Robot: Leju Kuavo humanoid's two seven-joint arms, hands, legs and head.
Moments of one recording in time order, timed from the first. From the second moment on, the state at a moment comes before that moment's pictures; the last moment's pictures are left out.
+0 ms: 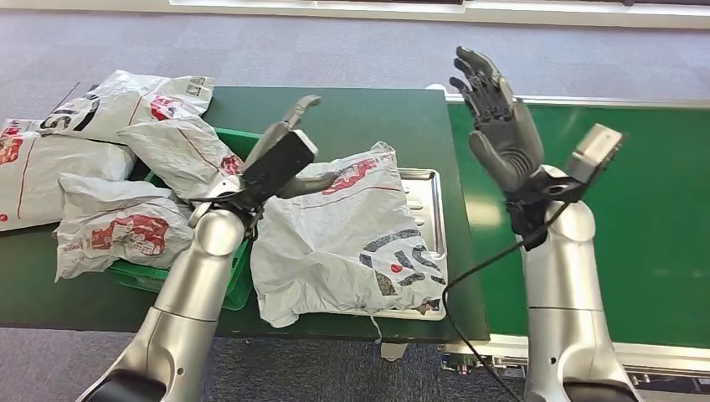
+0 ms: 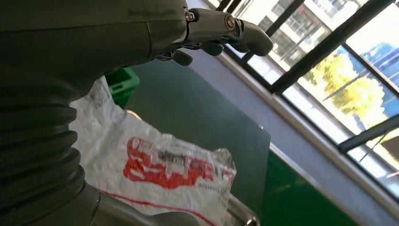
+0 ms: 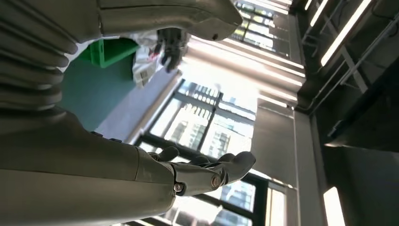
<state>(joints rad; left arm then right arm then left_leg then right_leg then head) -0.64 -0.20 -0.35 -1.14 -0.59 -0.10 -0.15 -0.65 0.14 0.12 -1.27 0.18 0.59 -0.60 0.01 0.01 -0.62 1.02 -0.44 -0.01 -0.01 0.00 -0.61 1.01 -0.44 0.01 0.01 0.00</state>
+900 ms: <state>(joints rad) -0.79 -0.30 -0.66 -0.49 -0.77 -0.36 -0.15 -0.16 0.06 -0.08 -1.66 0.15 0.59 -0.70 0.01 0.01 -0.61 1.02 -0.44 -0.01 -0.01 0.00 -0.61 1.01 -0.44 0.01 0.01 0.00</state>
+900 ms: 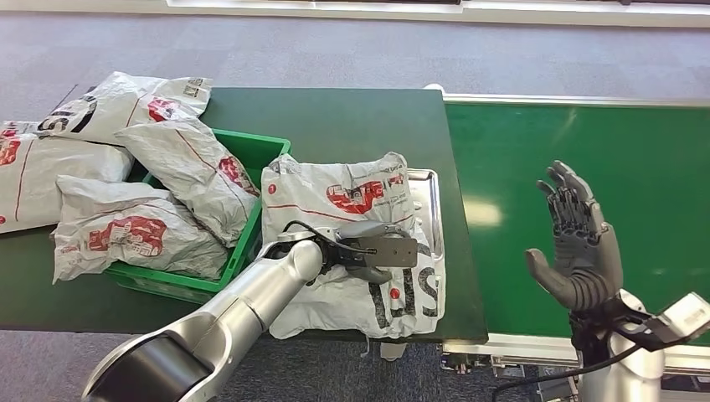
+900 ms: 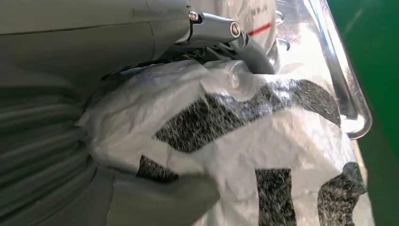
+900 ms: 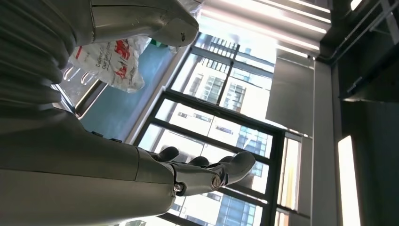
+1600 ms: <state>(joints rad) -0.83 -0.30 -0.70 -0.42 -0.81 -0.33 -0.08 -0.08 0.10 -0.11 -1.73 0.12 0.59 -0.70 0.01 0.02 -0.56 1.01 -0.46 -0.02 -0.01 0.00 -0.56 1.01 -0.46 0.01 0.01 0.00</state>
